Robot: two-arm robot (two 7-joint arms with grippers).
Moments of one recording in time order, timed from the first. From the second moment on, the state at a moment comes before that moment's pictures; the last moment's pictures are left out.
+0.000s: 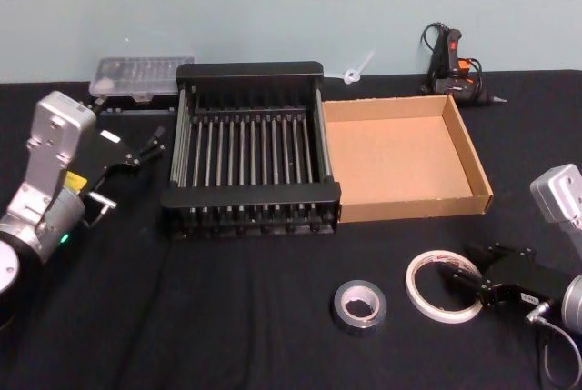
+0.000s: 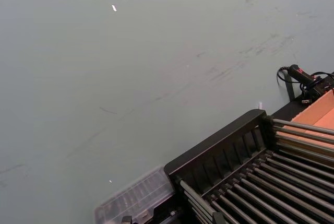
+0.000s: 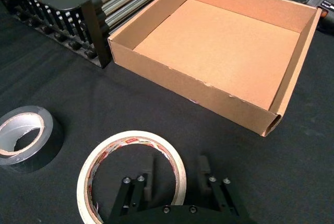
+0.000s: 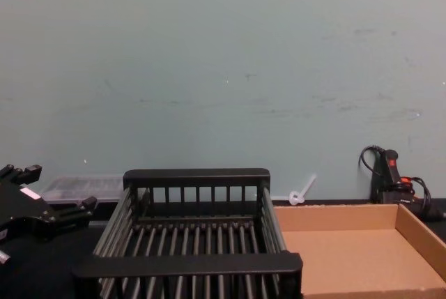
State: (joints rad) left arm -0.20 0.60 0.45 -1.41 -0.25 -0.12 0.03; right arm -0.08 0.67 -0.26 -1.68 0.40 0.36 0.38
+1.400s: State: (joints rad) left arm -0.20 0.60 0.45 -1.41 -0.25 -0.12 0.03; right arm -0.09 0.67 -0.26 -1.68 0.40 0.35 0.38
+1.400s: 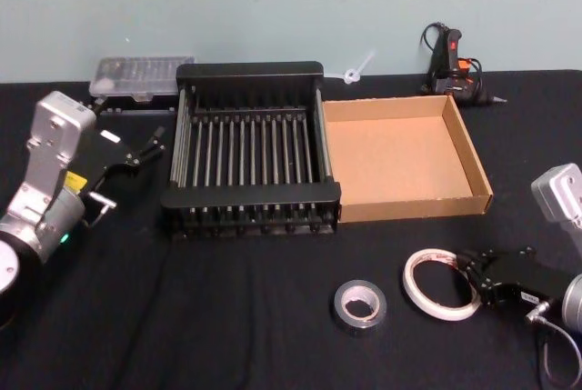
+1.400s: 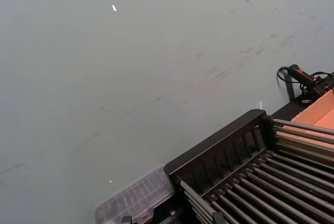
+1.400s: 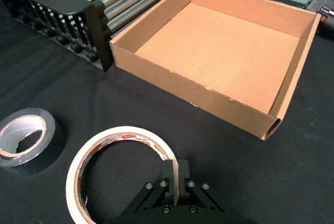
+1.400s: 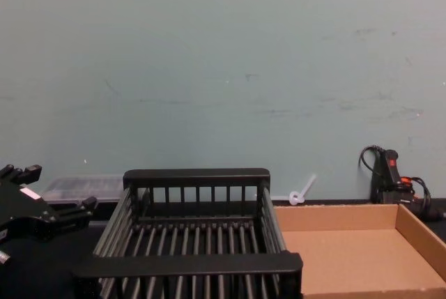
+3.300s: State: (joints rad) left arm -0.20 0.60 0.45 -1.41 -0.25 -0.12 0.03; right arm 0.32 0.48 -0.37 -1.45 0.28 0.12 0.46
